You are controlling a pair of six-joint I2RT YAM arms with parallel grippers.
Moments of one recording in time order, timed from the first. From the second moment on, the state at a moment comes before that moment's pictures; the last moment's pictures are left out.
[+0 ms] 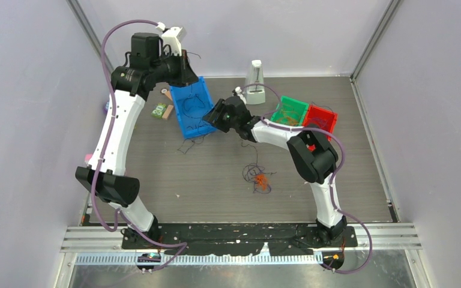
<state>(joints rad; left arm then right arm) -0.25 1.68 2.05 -0.88 0.40 -0.13 0.70 2.11 1.49 0.15 -0.03 1.05</state>
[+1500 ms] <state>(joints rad) -0.14 1.94 1.92 -0.56 0.21 -0.16 0.76 2.35 2.19 0.03 -0.02 0.42</state>
